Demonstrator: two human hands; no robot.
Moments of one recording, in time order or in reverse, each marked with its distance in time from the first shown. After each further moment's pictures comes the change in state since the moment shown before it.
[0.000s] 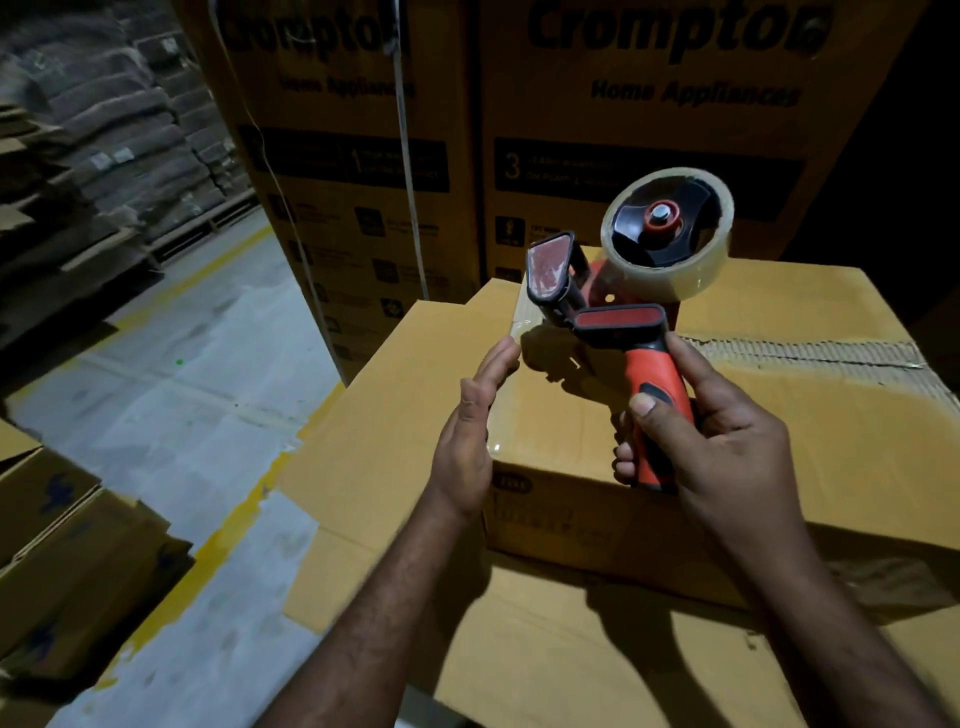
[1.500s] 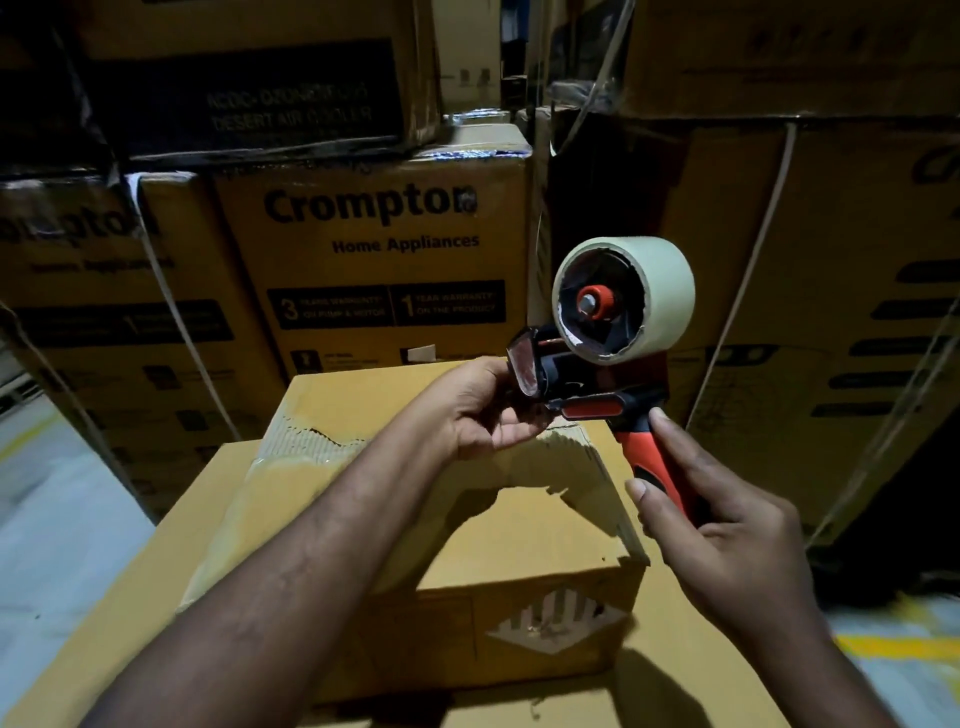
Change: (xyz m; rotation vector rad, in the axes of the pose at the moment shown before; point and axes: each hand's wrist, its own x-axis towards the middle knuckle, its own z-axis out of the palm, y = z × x) left_hand 0.116 0.125 0.251 -0.395 -0.378 -0.771; right_hand -0.049 -0.022 -0.230 -0.533 0.337 -0.423
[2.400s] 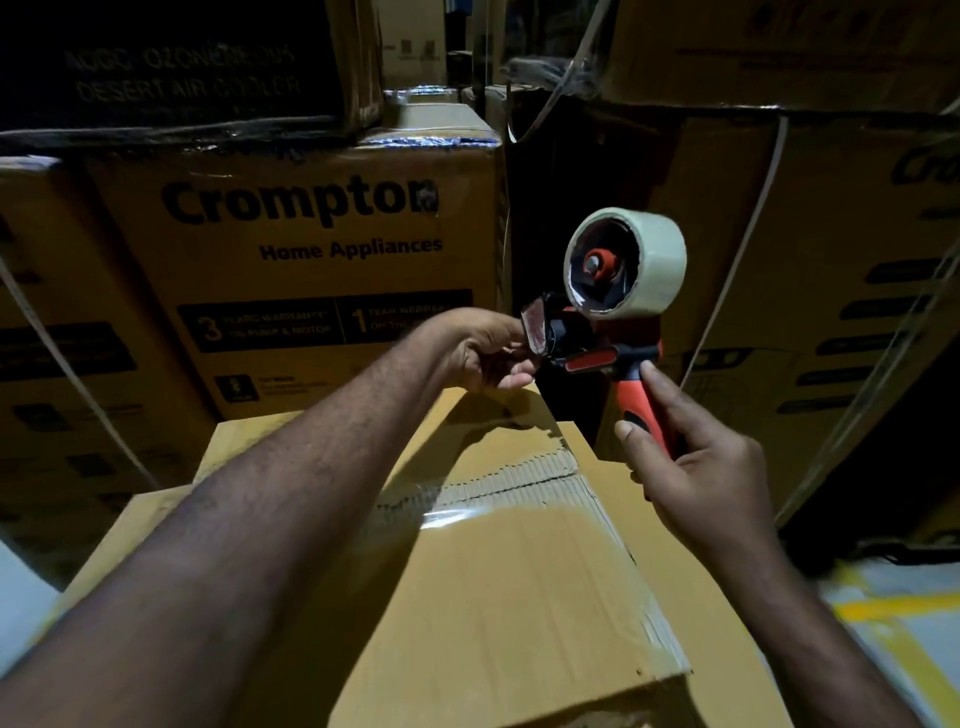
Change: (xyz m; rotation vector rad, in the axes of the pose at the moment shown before) left_hand 0.142 0.100 0.000 0.507 -0.107 -0.112; right_hand 0.096 0.059 0.040 -0.163 0.130 0.147
